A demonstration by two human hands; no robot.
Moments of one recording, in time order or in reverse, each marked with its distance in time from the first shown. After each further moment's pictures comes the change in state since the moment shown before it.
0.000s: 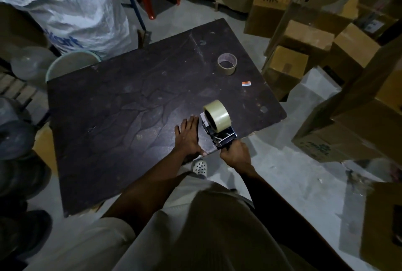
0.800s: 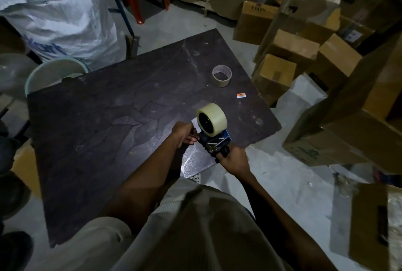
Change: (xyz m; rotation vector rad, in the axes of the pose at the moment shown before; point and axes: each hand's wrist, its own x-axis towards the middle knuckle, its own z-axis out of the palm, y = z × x) left_hand 0.072 0.000 -0.054 -1.145 -0.144 -0.475; right_hand 0.022 -0.013 -0.014 0.079 0.082 -0.153
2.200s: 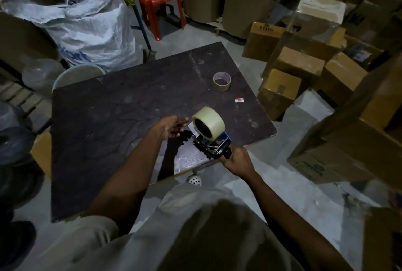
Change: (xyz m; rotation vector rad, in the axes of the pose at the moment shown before) left_hand -0.069 0.021 -0.035 -0.135 -0.052 -0.036; right_hand -0.028 0.023 -0.049 0.016 -0.028 -0.329
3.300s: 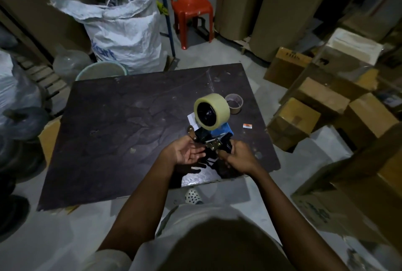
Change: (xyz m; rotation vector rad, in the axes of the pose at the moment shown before) left_hand -0.009 -0.008 0.053 -0.393 -0.227 -0.242; right_hand 0.093 -0.030 -0.069 0.084 -0.294 -0.046
